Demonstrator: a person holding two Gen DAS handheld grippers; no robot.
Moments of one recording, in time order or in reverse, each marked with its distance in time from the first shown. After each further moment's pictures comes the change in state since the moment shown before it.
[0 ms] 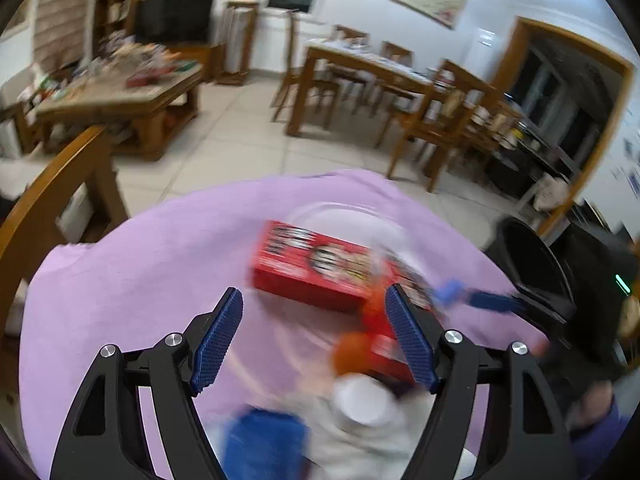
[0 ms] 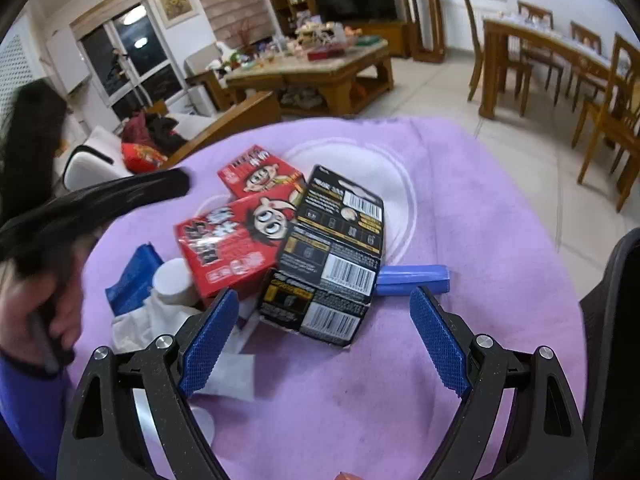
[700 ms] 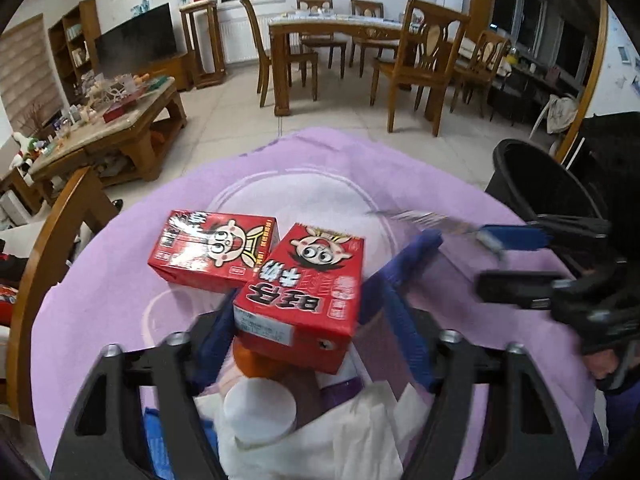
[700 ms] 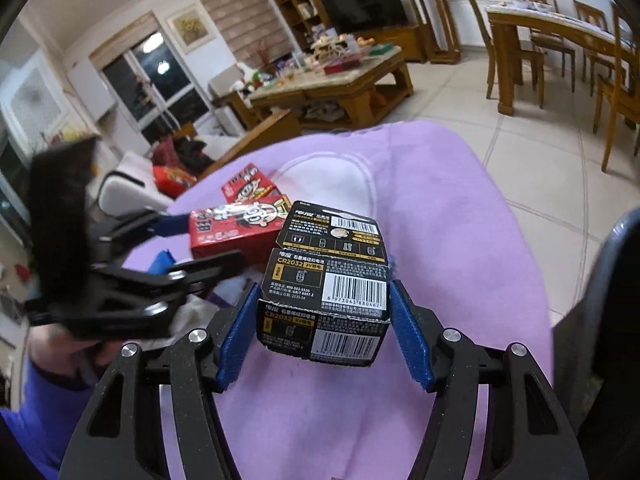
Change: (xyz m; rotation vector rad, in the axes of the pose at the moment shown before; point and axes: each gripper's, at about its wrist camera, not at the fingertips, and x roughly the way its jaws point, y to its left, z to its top) left arm 0.051 -0.079 -0.004 0.202 0.127 0.135; right arm -0.041 -0.061 -0.026 0.057 -0.077 0.147
